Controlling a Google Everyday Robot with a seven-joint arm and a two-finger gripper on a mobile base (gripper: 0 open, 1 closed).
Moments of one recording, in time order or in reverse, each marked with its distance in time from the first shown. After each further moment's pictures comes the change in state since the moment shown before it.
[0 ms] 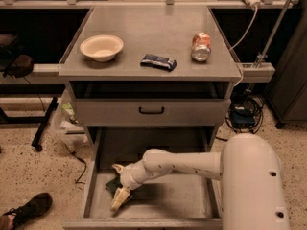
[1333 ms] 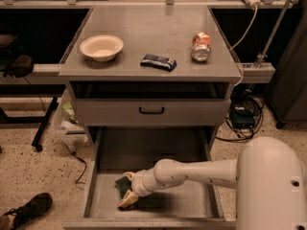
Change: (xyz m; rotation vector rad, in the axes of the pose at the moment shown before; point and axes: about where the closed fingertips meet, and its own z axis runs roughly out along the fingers) arm 0.039 0.010 -0.029 0.132 0.048 0.051
